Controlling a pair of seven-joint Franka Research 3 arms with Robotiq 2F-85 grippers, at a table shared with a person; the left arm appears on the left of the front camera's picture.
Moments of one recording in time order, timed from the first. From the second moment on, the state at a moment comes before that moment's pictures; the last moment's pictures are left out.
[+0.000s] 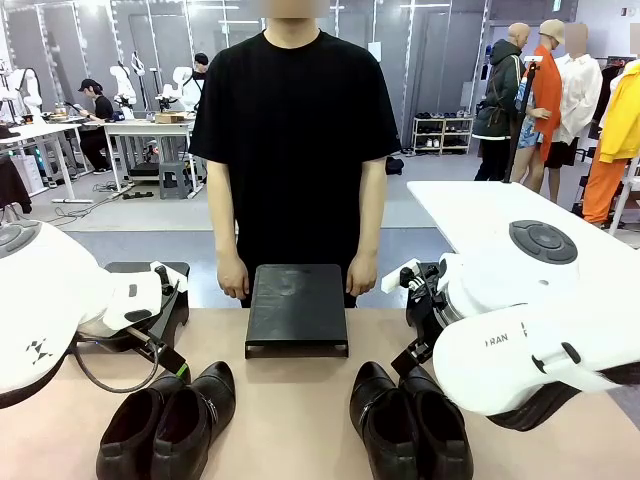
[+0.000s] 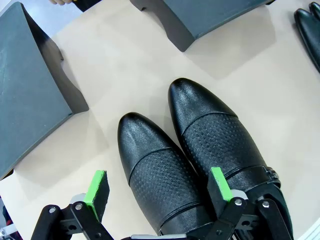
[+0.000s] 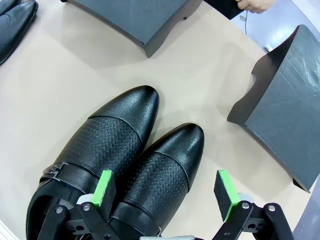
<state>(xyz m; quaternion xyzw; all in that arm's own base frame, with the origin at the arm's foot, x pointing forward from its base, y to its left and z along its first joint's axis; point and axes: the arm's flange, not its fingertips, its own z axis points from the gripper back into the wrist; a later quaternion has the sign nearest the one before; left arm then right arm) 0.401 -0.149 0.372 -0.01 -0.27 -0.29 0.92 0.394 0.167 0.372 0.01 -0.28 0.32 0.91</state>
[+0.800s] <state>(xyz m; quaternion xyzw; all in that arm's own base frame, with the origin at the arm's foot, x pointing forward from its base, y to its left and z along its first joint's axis) 0.399 -0.103 0.511 -0.21 -0.27 -0.24 0.91 0.399 0.140 0.488 0.15 -0.28 0.31 0.89</state>
